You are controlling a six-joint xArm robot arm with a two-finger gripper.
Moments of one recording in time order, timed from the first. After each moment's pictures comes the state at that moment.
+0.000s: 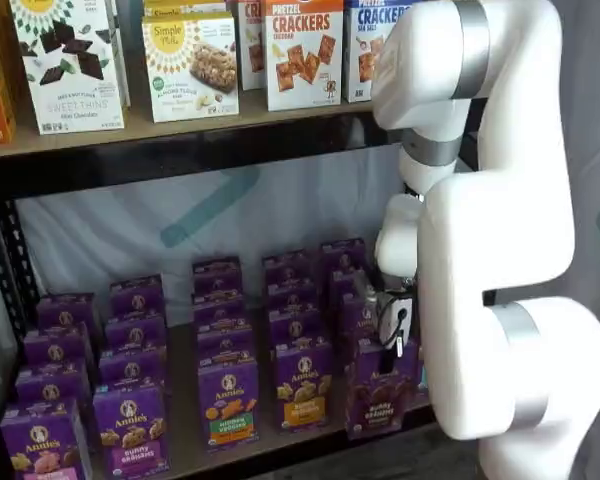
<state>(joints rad) -0.11 0.63 -0.89 0.28 0.25 -1.95</state>
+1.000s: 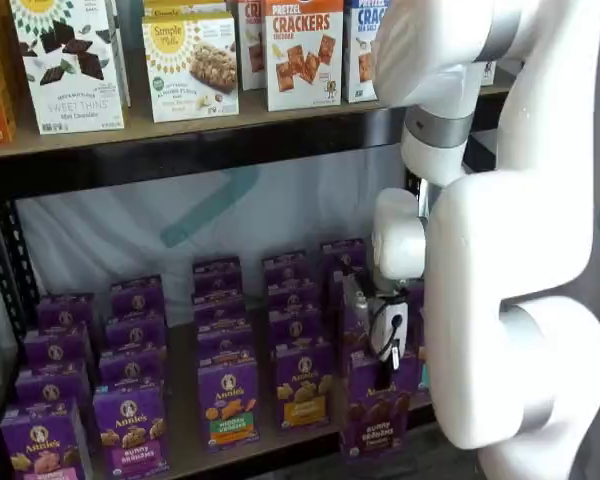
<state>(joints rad) -0.01 0.34 -0.58 0.11 0.27 -1.69</state>
